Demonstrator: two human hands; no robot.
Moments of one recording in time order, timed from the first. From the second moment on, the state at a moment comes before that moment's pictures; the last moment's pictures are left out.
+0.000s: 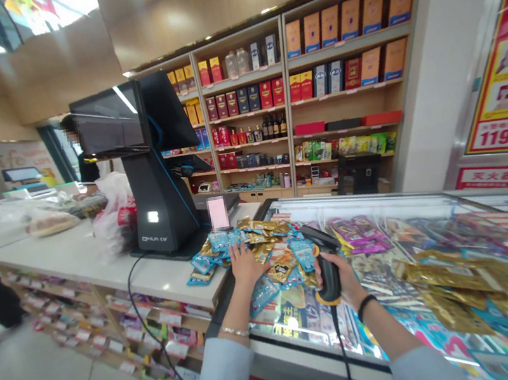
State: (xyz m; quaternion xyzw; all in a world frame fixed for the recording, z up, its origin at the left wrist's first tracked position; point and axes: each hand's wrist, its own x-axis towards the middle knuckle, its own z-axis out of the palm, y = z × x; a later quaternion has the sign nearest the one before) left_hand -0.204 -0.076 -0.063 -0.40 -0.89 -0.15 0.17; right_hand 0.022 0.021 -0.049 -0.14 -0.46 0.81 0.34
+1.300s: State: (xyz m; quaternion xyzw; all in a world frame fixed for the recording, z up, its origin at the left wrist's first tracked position) left_hand -0.230 -0.033 -0.032 -0.50 -0.69 -0.49 0.19; right_hand 0.027 0.017 -0.032 -0.14 -0.52 0.77 0.34
